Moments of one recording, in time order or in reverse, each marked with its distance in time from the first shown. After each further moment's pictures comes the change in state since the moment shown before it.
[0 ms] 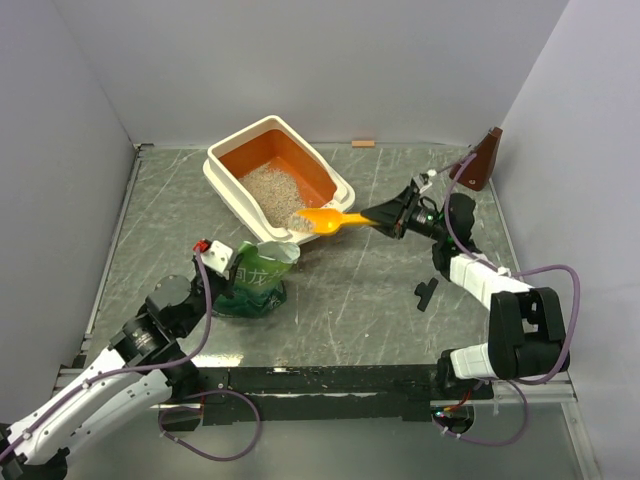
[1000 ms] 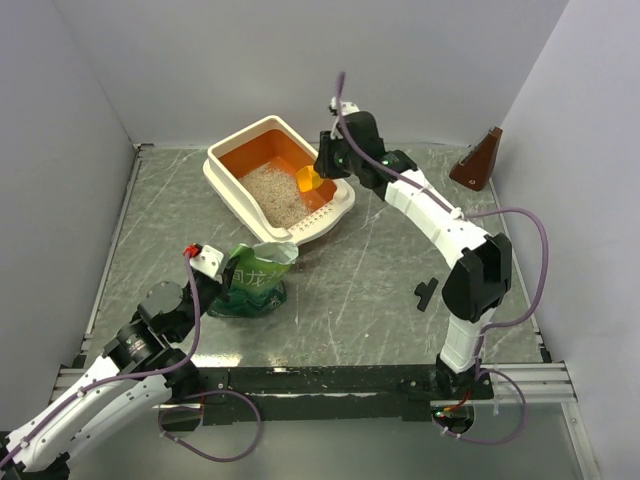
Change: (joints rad) left arm 0.000 -0.083 -0.019 -0.019 0.004 -0.029; right arm 0.437 0.462 1.150 -1.178 0.942 -1.073
